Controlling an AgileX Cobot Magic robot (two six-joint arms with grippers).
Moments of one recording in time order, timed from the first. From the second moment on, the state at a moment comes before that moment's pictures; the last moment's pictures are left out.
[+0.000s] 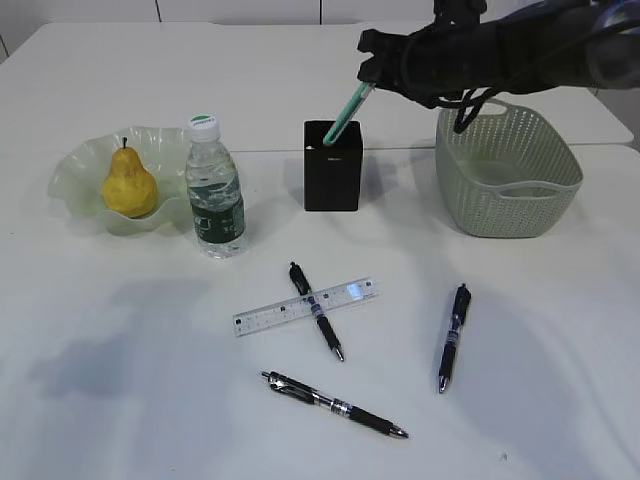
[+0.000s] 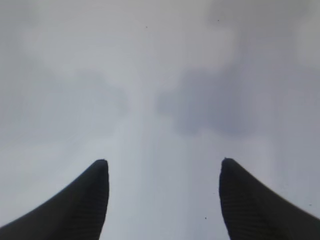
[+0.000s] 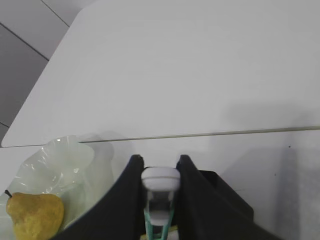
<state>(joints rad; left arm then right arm) -0.18 1.19 -0.67 0.07 0.69 -0.34 0.18 2.22 -1.80 1.30 0.36 -0.85</state>
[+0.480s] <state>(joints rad) -0.18 1.19 -0.67 0.07 0.67 -0.34 0.18 2.28 -1.84 1.30 0.35 -0.85</state>
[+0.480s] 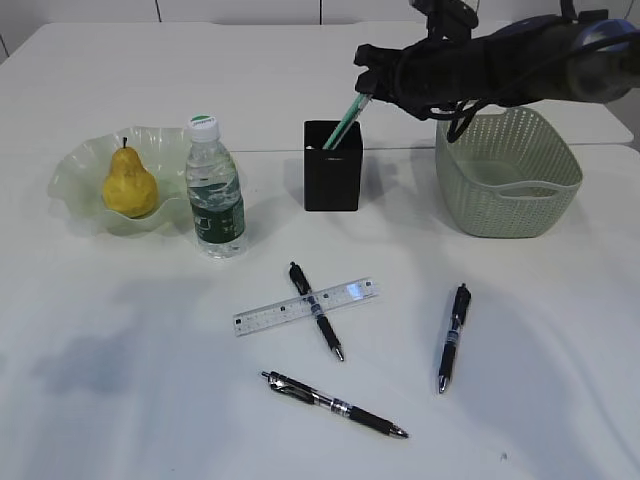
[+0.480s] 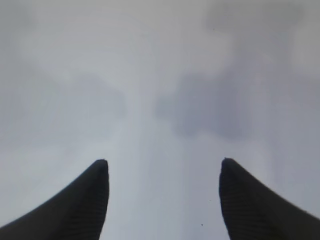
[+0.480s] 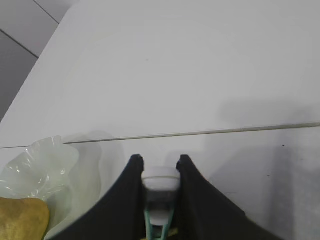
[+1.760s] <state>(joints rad) -0.18 1.19 -0.67 0.06 0.67 -0.34 0.18 2.18 -1.84 0.87 0.65 -0.63</state>
